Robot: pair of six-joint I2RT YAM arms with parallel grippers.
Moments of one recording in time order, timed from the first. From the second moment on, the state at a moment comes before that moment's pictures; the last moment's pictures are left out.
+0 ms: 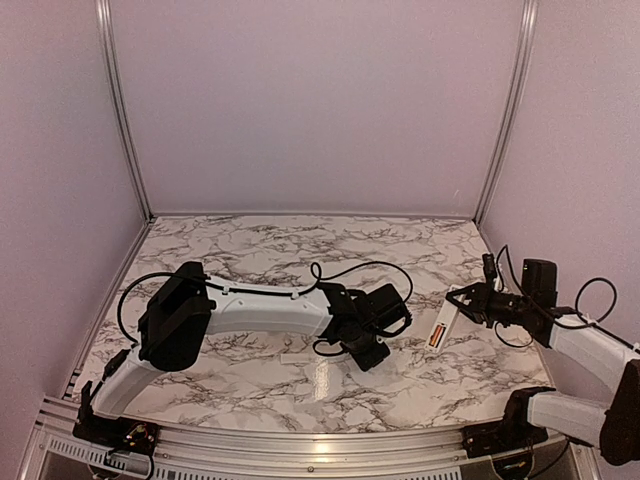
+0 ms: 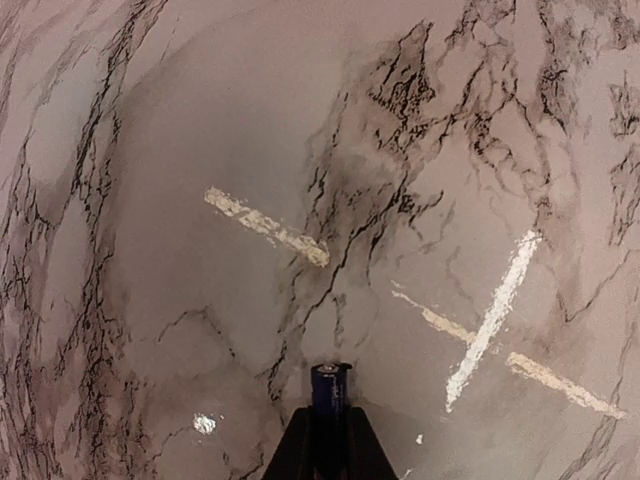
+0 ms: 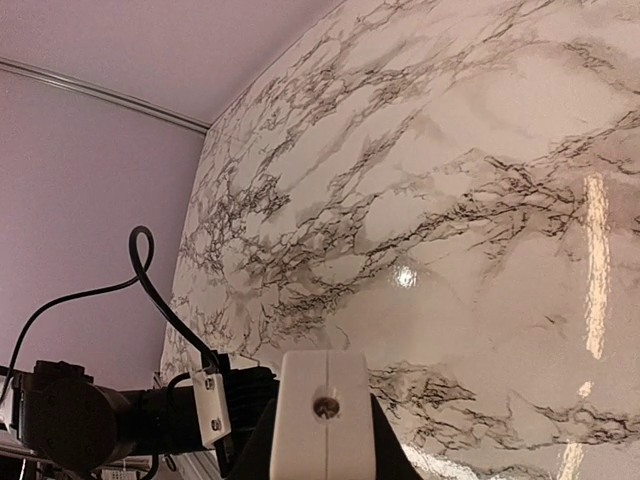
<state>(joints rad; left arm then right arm) -1.21 2.44 2.00 -0.66 -0.13 -0.08 -0.05 0.93 0.40 -0.06 -0.83 0.60</state>
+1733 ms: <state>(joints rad) -0.87 1.85 1.20 -0.56 -0.35 -1.67 -0.05 0.97 0.40 0.00 -0.86 0.58</state>
